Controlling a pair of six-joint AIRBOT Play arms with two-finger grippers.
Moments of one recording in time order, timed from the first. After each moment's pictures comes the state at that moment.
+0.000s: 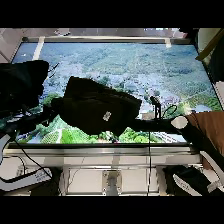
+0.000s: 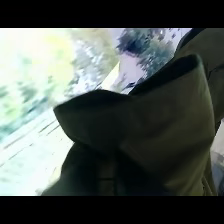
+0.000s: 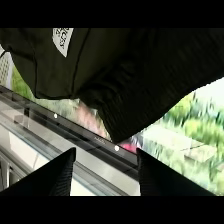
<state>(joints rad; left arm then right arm) 0.48 -1.30 0.53 0.27 -0.74 -1.03 0.27 -0.91 0.52 -0.66 0.84 1.27</state>
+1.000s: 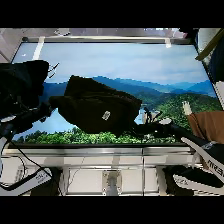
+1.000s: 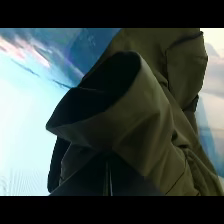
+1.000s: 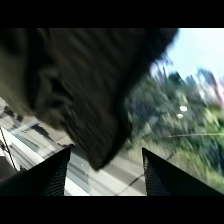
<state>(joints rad) 0.48 -1.19 0.55 0.28 -0.79 -0.89 0.28 -1.31 0.46 -0.21 0.79 1.09</state>
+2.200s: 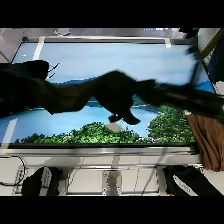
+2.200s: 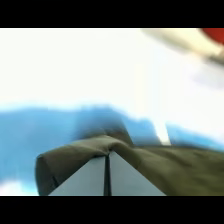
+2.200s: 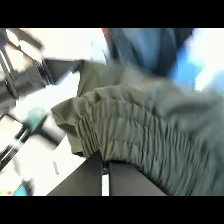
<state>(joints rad) 0.60 -0.63 1.07 0.61 -1.15 -1.05 0.35 -0.72 1.17 -0.55 0.88 1.28</state>
